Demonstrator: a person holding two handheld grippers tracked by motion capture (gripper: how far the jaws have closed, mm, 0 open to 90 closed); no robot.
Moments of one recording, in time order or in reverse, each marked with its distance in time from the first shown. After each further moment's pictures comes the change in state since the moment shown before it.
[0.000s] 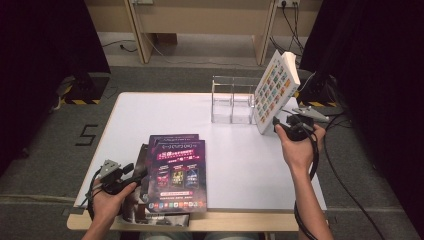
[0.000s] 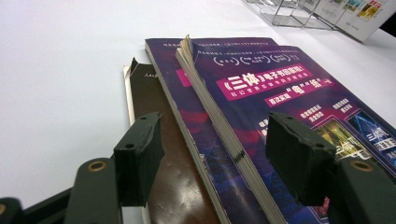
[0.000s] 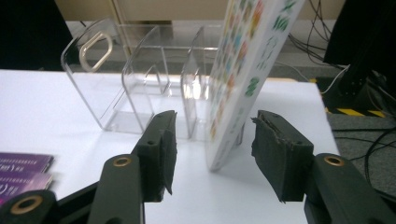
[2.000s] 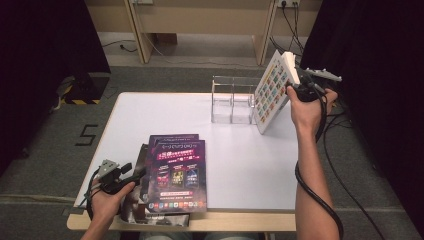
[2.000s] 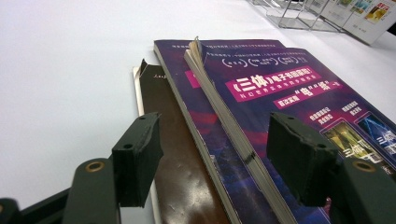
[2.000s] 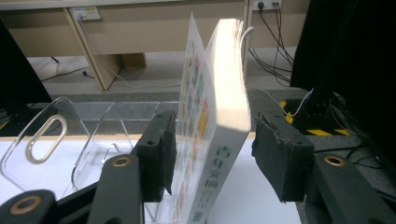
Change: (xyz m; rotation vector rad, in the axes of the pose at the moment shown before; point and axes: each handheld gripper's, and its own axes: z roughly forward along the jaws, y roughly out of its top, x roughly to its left) left arm 0.005 0.000 0.000 -0.012 0.018 -0.005; right arm -0.032 0.091 0.027 -0.089 -0.112 0.056
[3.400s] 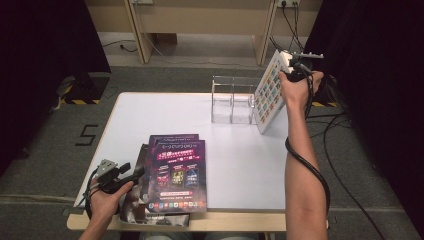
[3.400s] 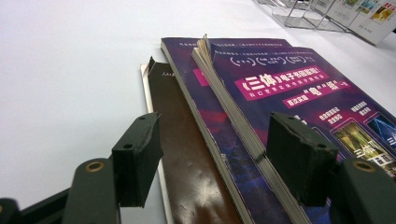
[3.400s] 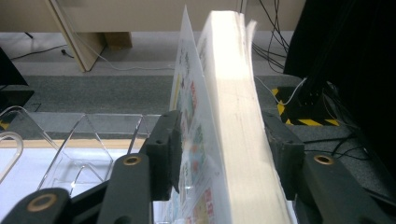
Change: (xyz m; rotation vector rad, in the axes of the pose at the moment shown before) left arm 0.007 -0.001 0.001 0.005 0.007 -0.012; right arm 0.007 0.033 0.073 0.098 -0.057 -0.034
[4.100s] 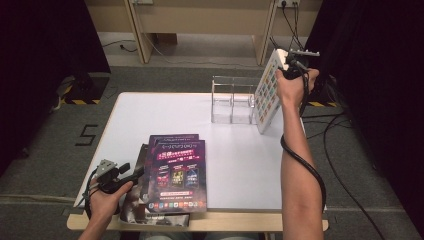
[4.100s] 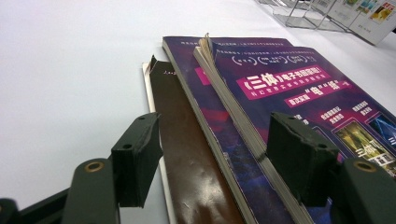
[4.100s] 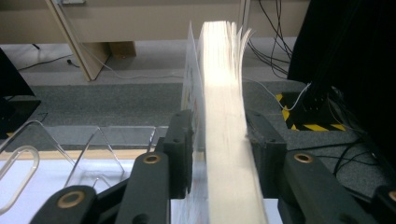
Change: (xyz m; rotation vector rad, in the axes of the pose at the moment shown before) left arm 0.001 0.000 0.000 0.002 -0.002 -0.004; right arm 0.012 0.006 0.002 -0.018 0.004 0.020
